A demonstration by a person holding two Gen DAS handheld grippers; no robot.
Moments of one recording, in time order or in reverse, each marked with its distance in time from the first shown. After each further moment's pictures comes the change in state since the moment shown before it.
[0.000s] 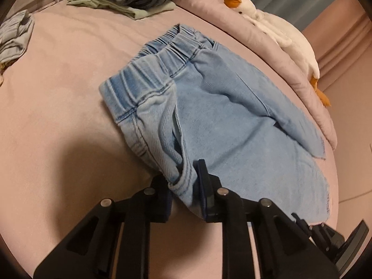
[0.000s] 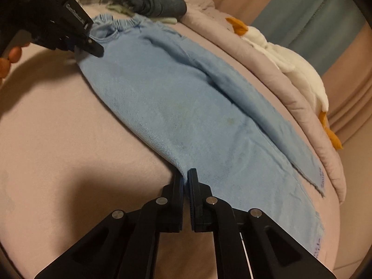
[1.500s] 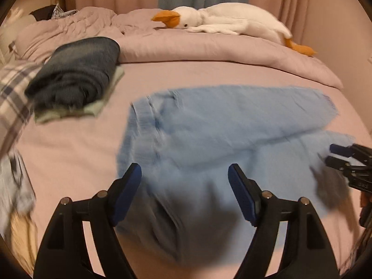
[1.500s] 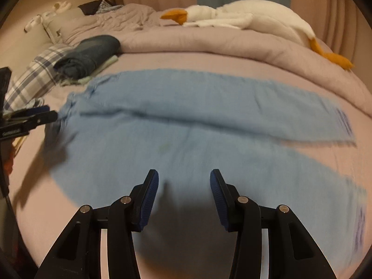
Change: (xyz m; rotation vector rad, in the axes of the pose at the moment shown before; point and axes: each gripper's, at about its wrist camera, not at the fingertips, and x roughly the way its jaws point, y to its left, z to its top) left arm 0.006 -0.061 0.079 0.513 -0.122 0.121; right arm 0.033 -0.134 0.022 0.515 -0.033 0.265
